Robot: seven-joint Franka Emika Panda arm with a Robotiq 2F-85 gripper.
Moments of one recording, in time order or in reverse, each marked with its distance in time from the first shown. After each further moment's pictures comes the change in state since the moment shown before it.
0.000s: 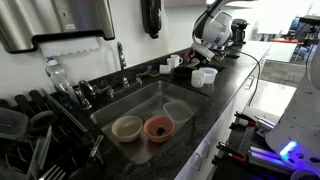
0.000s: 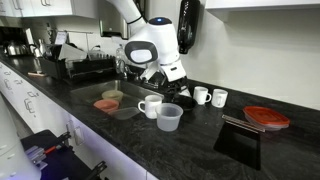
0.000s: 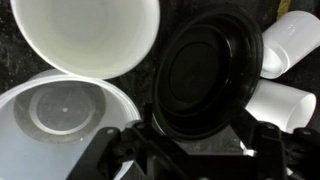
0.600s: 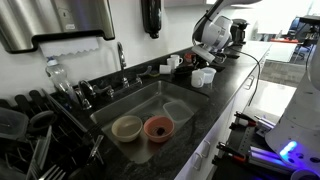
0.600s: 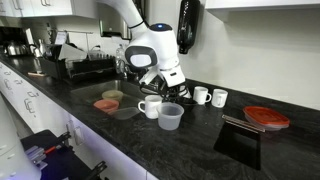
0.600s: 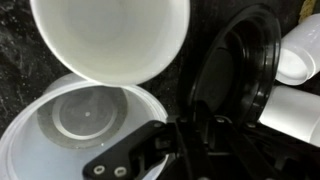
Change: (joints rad) arm 0.000 0.038 -0.001 -0.002 0.029 -0.001 -0.038
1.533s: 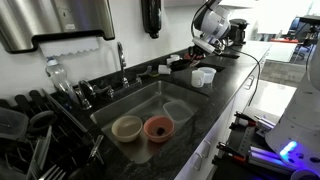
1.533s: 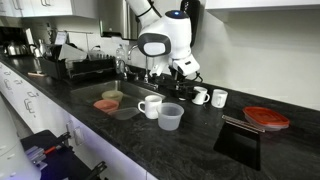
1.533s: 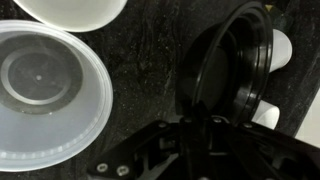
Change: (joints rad) arm -0.015 -0.008 -0.042 0.137 -0.024 -0.185 -0.157
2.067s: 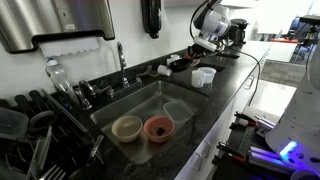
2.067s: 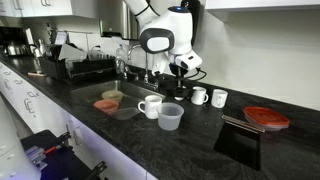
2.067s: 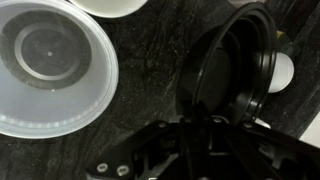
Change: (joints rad) arm -0.002 -0.011 -0.004 0.017 -0.170 -0.059 -0.032
